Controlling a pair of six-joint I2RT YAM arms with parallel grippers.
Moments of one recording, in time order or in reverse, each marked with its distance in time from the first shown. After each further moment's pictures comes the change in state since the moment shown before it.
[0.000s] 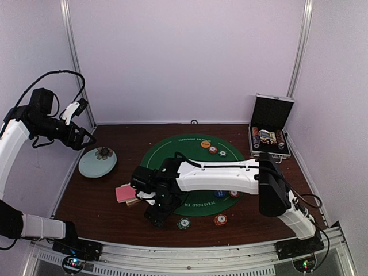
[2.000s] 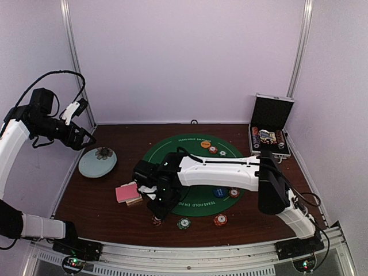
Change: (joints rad) left arm 0.000 0.002 0.000 0.000 -0.004 0.008; right arm -0.029 0.013 0.034 -0.017 -0.003 0.010
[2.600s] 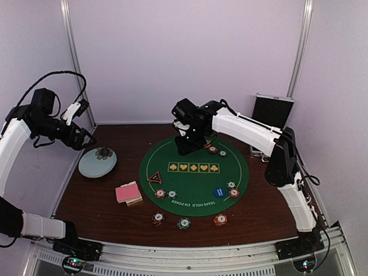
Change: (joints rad) left arm 0.000 0.012 0.000 0.000 0.001 0.000; right arm -0.366 -0.070 0.155 0.003 0.120 0.005
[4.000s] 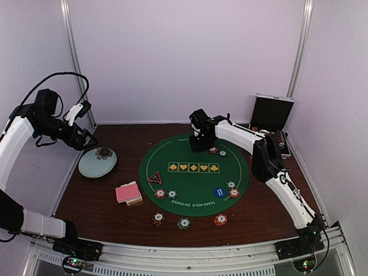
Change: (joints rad) left arm 0.000 0.043 0.000 -0.001 0.006 0.013; right arm -0.257 0.376 0.196 0.287 0.042 0.038
